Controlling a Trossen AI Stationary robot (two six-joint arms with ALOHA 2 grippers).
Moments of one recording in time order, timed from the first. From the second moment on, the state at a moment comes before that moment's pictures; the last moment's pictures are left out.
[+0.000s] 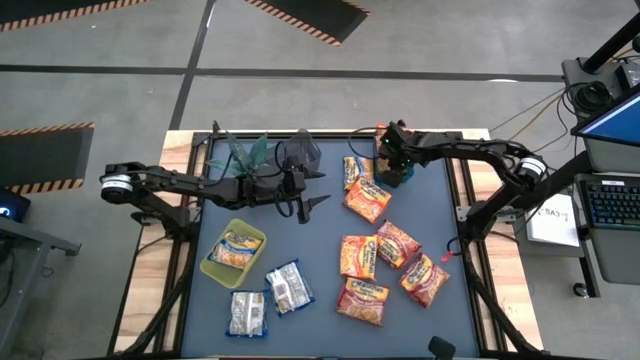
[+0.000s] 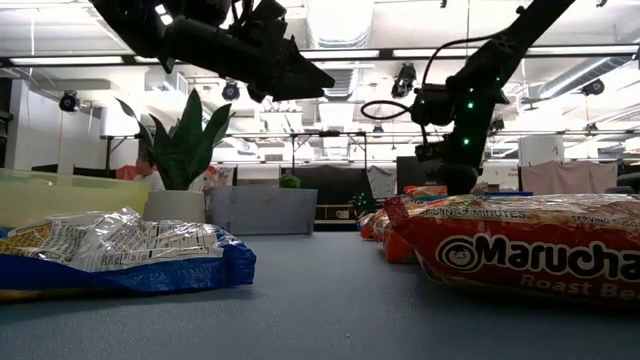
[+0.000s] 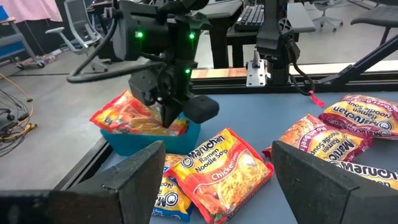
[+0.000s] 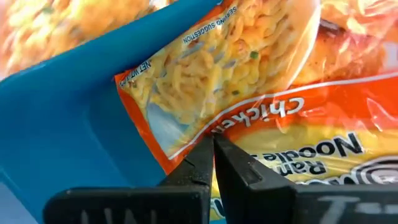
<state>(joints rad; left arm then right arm) 0.11 1.46 0.77 0.48 -0.15 0.11 -0.68 1.58 0.91 -0.51 0.16 -0.25</state>
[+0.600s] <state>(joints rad) 0.11 1.46 0.77 0.45 -0.15 0.10 -0.68 1.58 0.75 -0.16 0.25 -0.24</state>
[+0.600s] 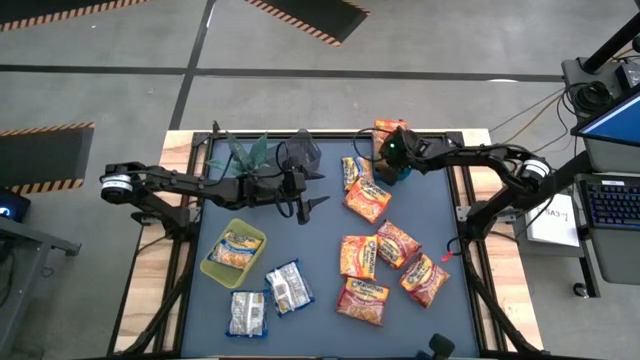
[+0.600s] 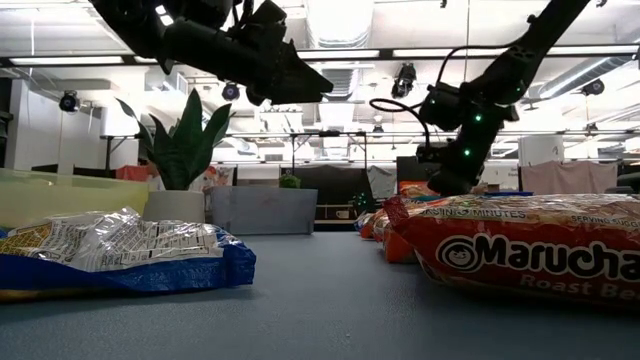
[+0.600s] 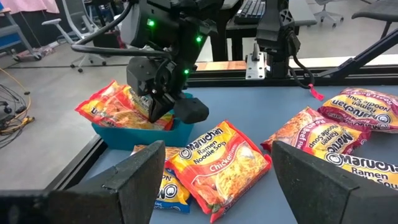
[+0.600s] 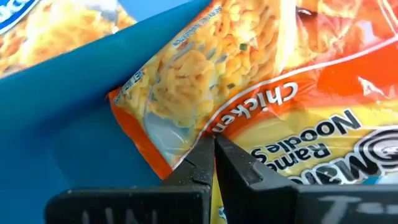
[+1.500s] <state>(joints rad) 0.11 1.46 0.77 0.46 -0.15 0.07 -0.72 1.69 0.69 0.09 0.25 -0.21</state>
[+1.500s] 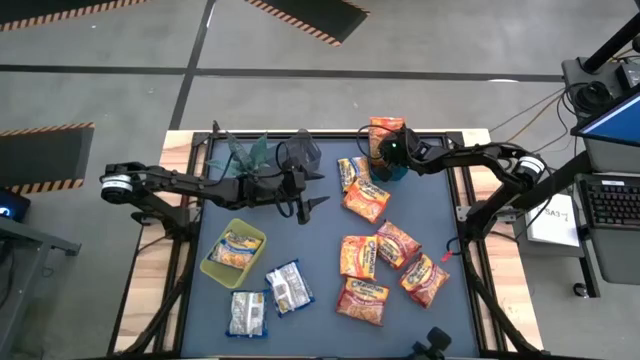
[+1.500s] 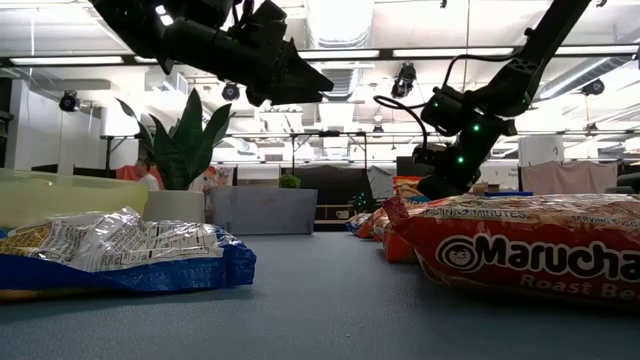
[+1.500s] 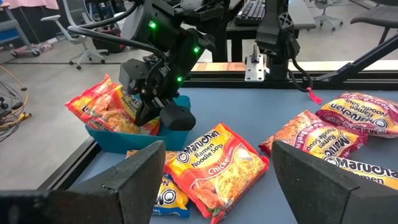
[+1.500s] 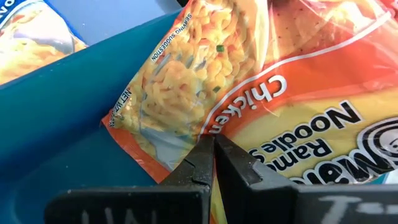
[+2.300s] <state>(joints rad) 0.11 1.46 0.77 0.45 -0.15 0.06 -0.71 1.11 0.69 -0.14 0.01 0.01</state>
